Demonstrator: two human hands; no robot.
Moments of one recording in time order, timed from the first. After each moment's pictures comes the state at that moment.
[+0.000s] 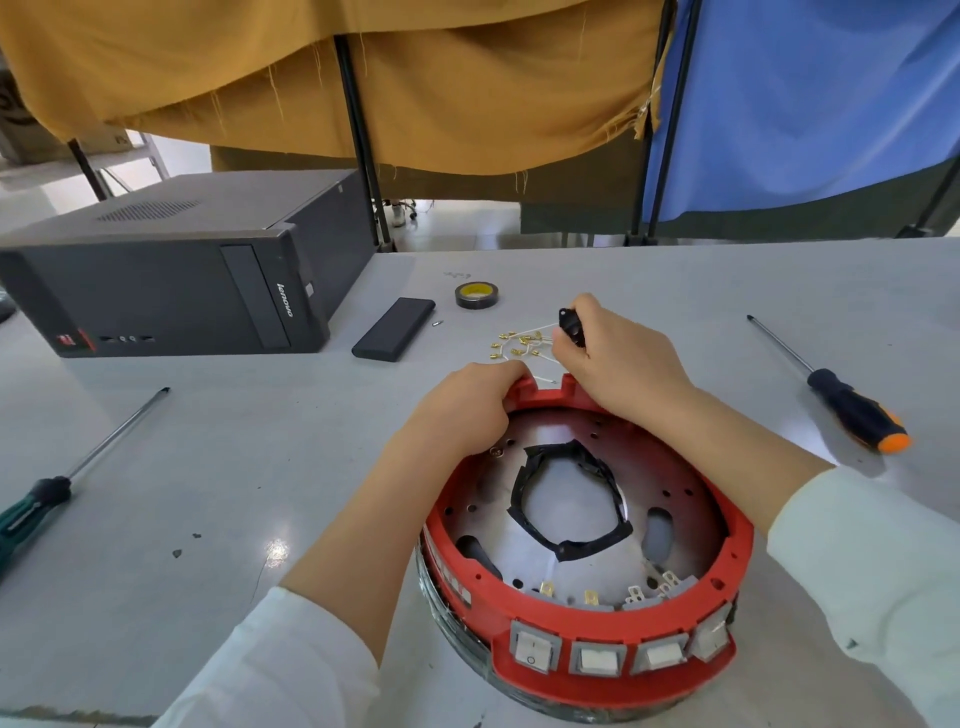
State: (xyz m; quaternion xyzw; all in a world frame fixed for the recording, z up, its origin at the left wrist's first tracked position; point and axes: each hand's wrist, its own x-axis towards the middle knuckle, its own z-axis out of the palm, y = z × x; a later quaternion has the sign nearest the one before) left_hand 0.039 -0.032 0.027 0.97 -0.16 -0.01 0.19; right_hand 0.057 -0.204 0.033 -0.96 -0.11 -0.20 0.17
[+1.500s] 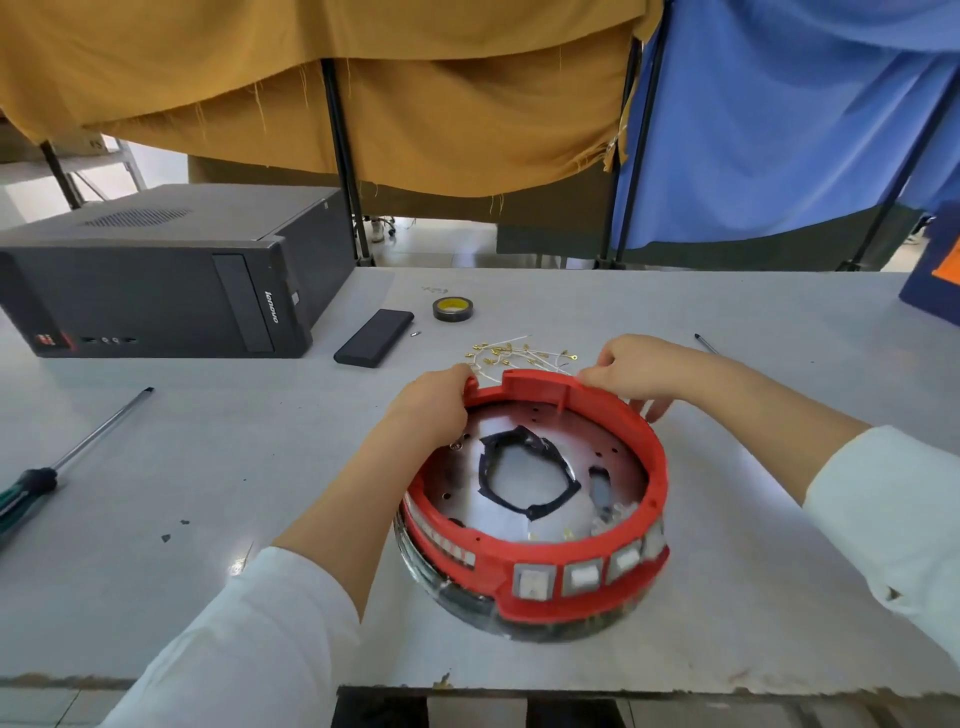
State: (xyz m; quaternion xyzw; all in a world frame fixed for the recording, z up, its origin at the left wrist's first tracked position) left_hand 0.026 -0.030 0.035 0.98 -0.08 -0.02 0.17; right_hand 0.032 -0.250 0.076 -0.97 0.03 0.13 0.19
